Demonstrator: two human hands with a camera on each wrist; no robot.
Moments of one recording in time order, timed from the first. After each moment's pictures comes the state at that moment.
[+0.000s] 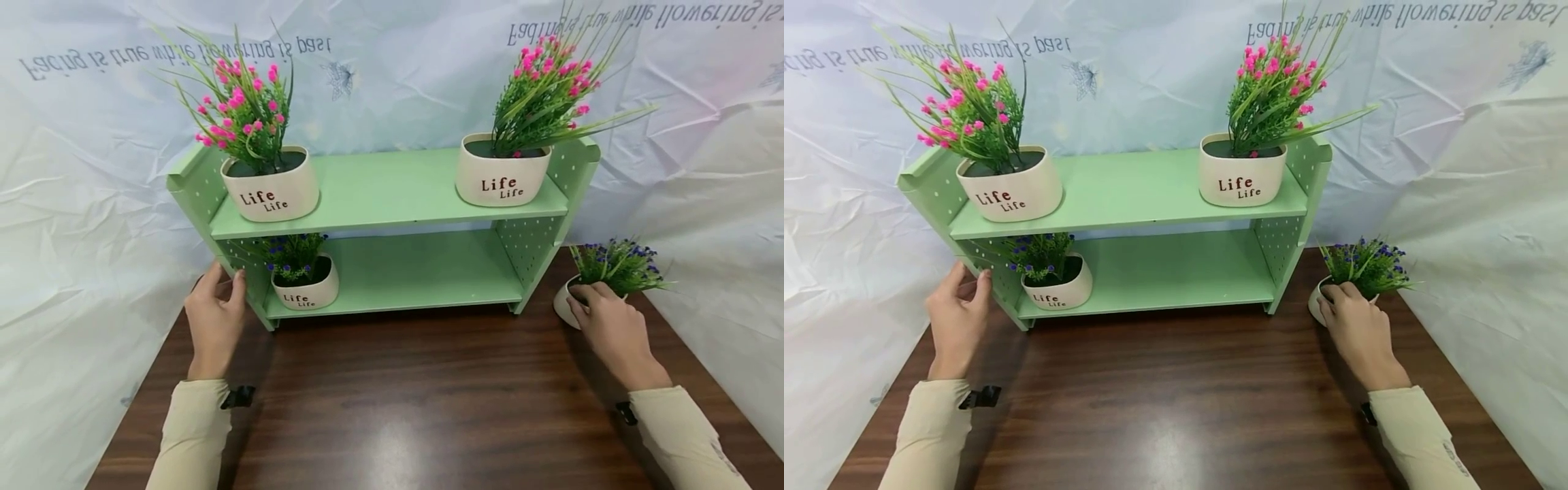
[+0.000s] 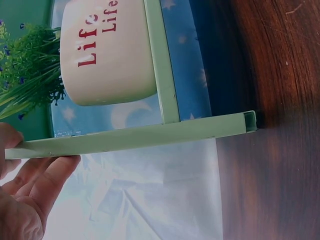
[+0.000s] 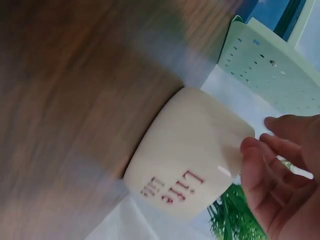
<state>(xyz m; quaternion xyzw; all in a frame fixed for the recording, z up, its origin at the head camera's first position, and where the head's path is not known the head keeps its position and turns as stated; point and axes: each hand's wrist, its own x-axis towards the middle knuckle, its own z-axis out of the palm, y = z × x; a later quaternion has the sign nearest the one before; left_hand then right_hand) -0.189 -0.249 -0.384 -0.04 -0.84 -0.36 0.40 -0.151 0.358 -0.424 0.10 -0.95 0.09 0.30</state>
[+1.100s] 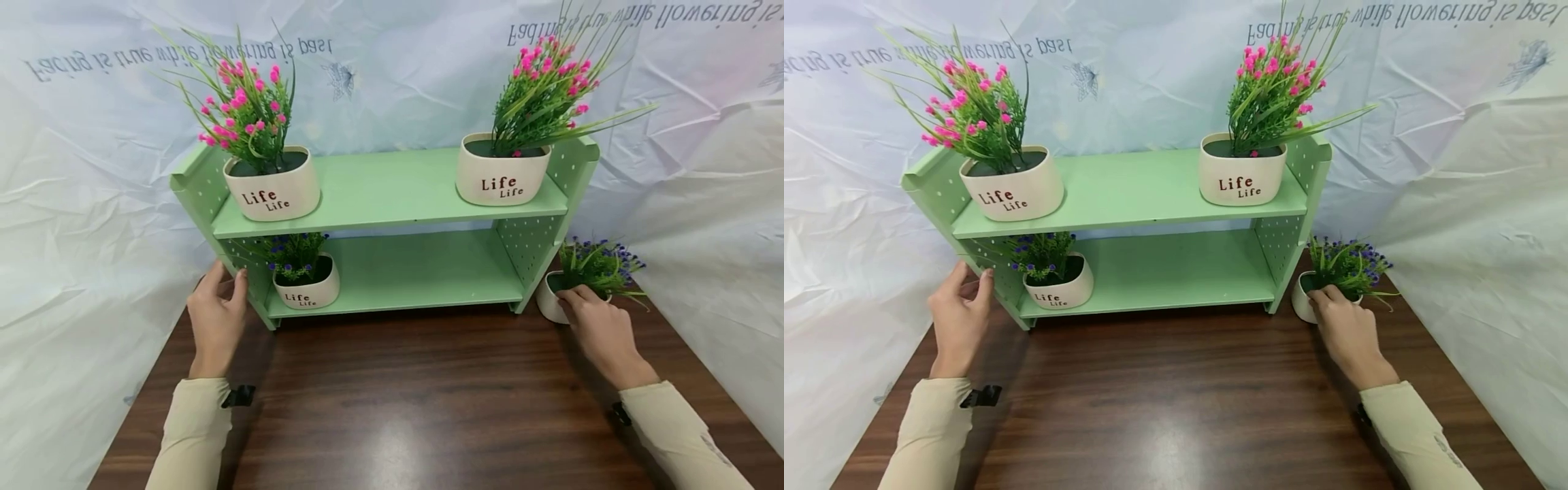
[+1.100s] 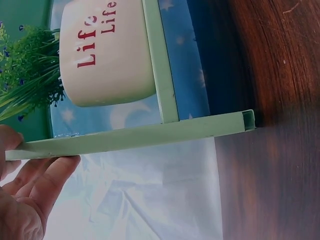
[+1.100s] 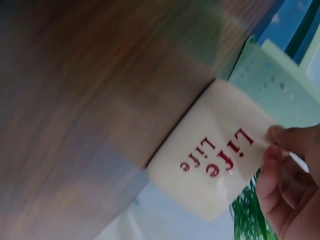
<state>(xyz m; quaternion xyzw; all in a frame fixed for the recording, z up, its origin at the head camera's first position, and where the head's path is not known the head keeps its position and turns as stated) -0.188 -0.249 -0.383 -0.05 -0.84 -0.37 0.40 -0.154 0.346 -0.433 0.14 -0.94 0.07 0.30</state>
